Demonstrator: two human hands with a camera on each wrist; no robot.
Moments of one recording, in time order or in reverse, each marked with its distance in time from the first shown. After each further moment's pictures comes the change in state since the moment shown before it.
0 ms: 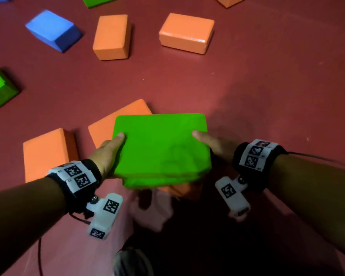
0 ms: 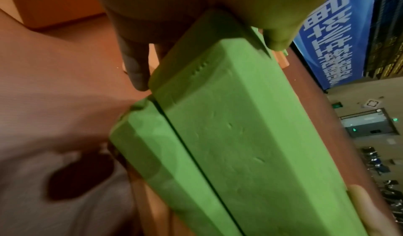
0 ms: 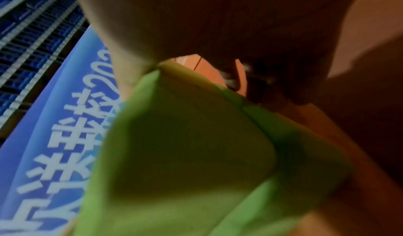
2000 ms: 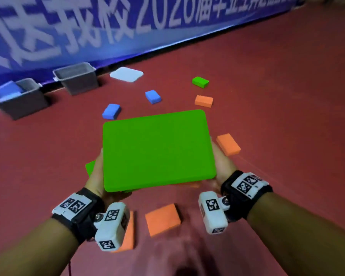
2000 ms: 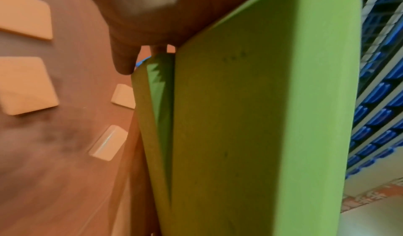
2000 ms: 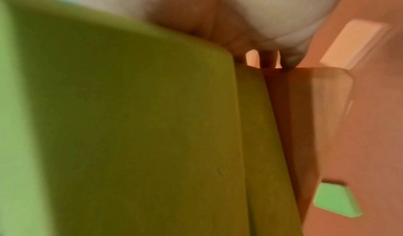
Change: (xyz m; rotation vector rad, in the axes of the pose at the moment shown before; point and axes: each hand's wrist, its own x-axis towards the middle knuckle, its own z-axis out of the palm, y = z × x) left_hand -0.479 0.481 -0.259 -0.679 -0.082 0.117; right_hand -0.351 -0.635 0.066 0.384 0.118 -0.194
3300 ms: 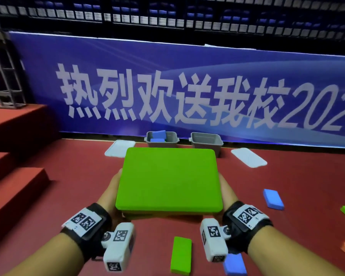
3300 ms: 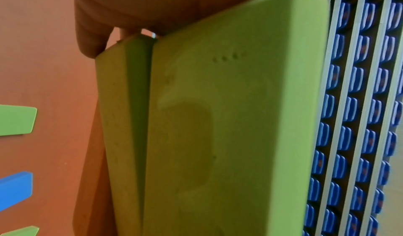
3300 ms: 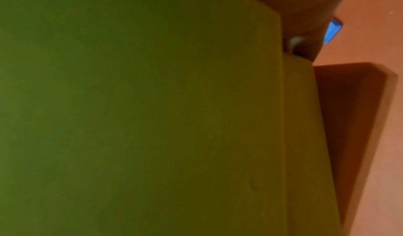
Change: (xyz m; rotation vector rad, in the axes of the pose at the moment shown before) left_hand -0.040 0.363 -0.253 -0.227 0.436 0.447; right_hand 0.124 -0.135 0.563 -0.110 -0.738 0.120
